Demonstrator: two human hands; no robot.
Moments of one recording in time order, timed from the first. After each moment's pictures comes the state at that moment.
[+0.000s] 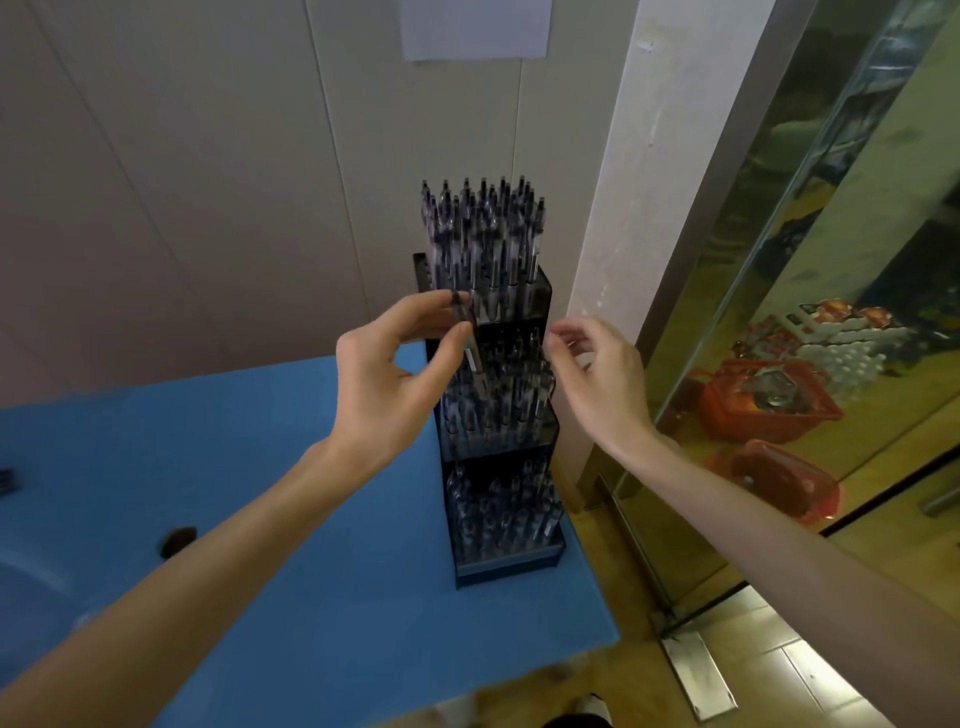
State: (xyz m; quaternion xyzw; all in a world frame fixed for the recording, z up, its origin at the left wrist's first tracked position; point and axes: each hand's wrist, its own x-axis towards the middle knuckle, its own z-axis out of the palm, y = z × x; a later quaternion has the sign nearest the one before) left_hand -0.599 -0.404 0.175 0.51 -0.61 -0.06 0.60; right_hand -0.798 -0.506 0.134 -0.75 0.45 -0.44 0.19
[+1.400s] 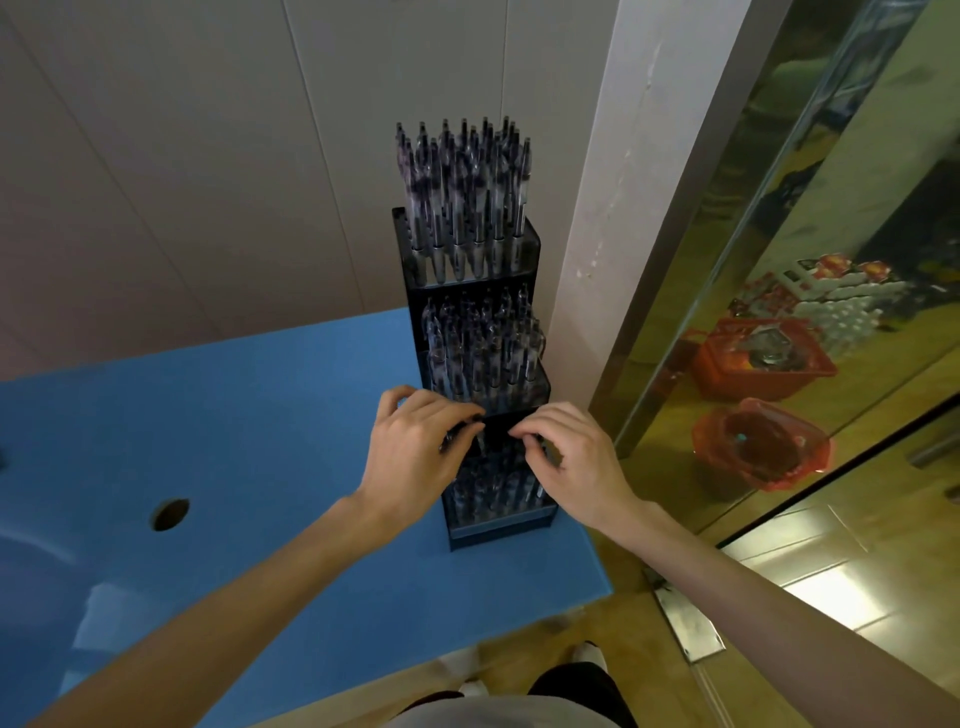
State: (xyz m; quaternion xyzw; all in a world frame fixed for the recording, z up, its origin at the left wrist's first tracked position) left_hand -0.608 -0.394 0.045 0.59 -0.73 0.08 0.35; right_hand -0.827 -0.453 0.022 -0.86 0.35 -0.36 0.14
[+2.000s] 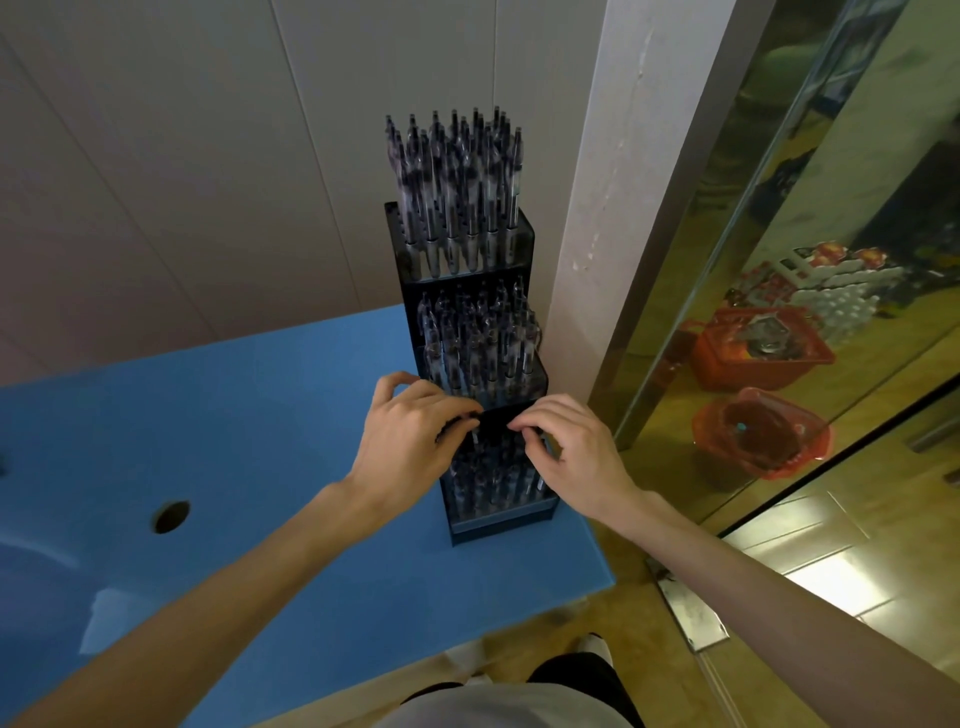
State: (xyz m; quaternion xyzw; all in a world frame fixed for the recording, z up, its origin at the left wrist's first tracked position) left_hand -0.600 -0.397 0.058 0.57 -0.76 0.09 0.30; right_hand -0.827 -0.453 0.022 -0.86 0.35 -0.35 0.15
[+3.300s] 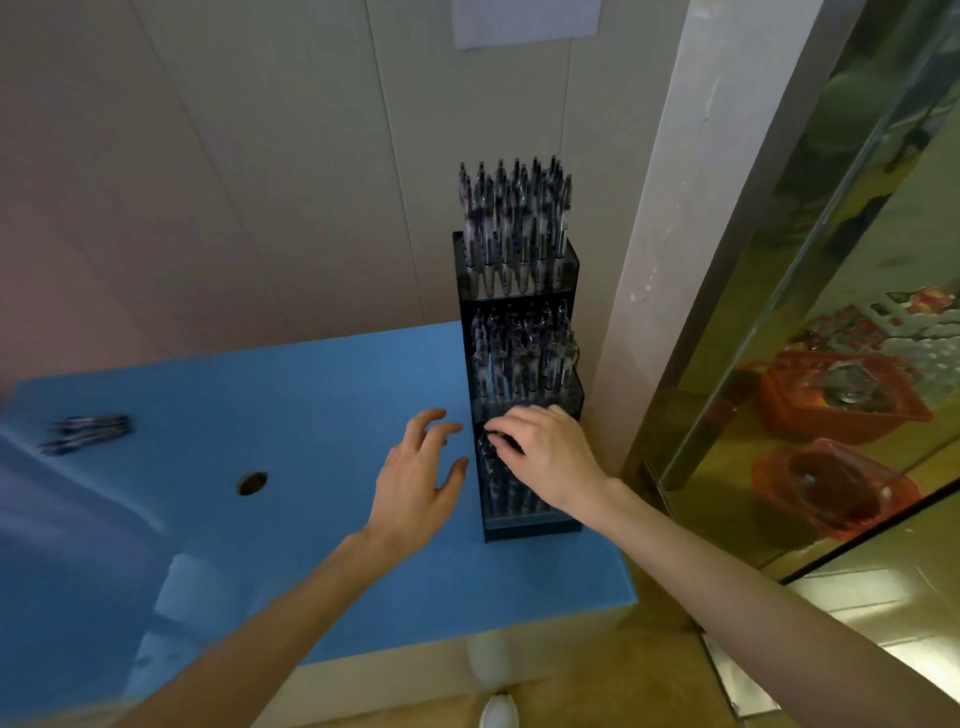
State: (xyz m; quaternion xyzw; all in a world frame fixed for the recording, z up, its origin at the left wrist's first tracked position) left_hand -0.592 -0.336 0.021 0.72 -0.62 -0.06 0.31; right_hand -0.766 -0.453 0.032 -0.91 0.29 -0.28 0.06
